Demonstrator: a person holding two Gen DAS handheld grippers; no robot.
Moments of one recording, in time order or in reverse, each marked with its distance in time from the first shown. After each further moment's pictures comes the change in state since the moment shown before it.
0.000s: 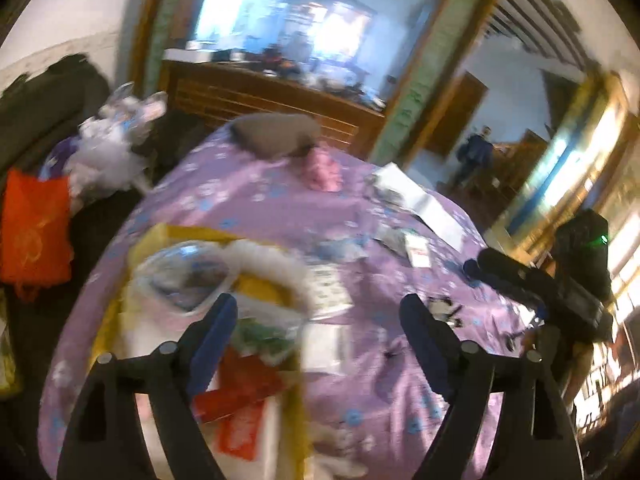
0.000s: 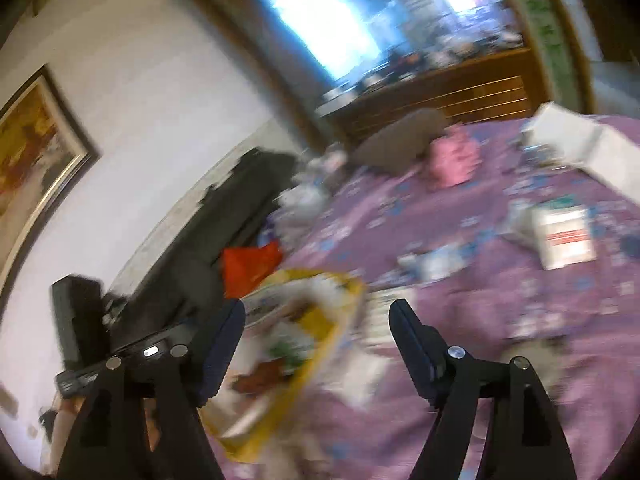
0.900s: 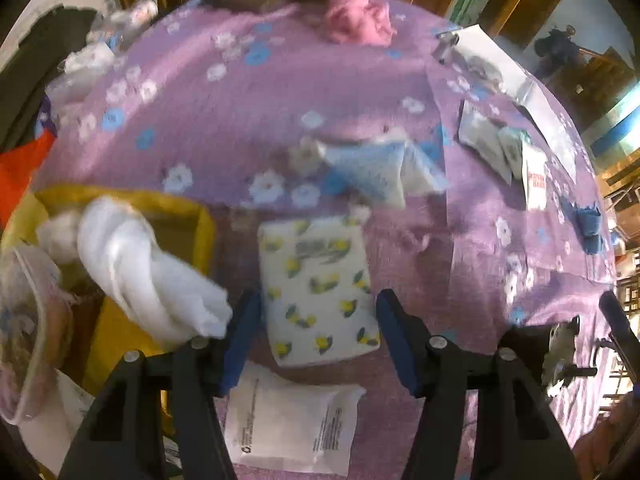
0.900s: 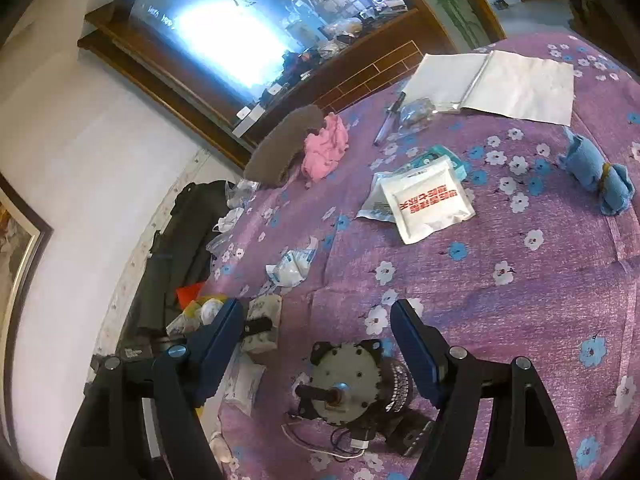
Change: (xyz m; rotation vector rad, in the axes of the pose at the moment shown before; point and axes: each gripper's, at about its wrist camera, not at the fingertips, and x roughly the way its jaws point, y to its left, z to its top) left arm 0.230 -0.024 0.007 -0.022 0.492 0.279; right arm -0.013 -0.144 -0.009 0.264 -0.004 -0.083
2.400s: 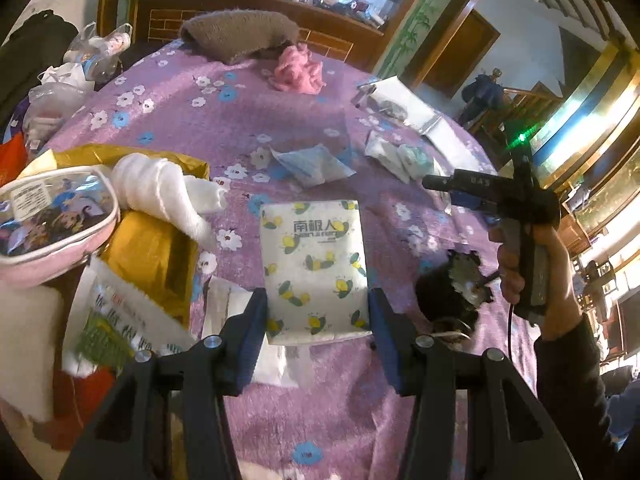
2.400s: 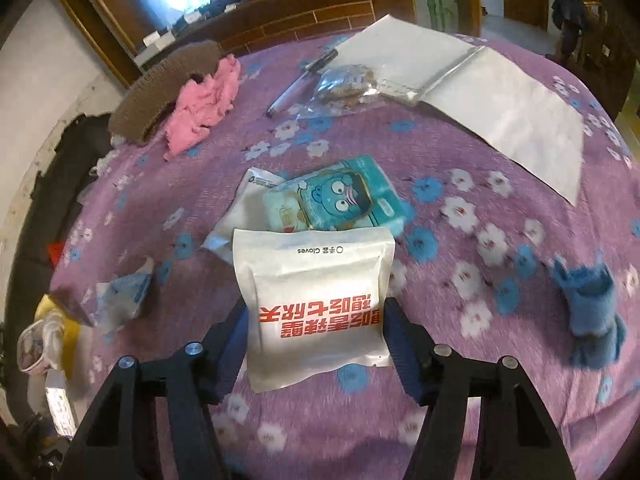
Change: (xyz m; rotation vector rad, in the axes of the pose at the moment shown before) left arm -0.073 0.012 -0.082 0.035 -0.236 -0.286; right arm 0.104 -0.045 0.076 -0.136 0.221 -0.432
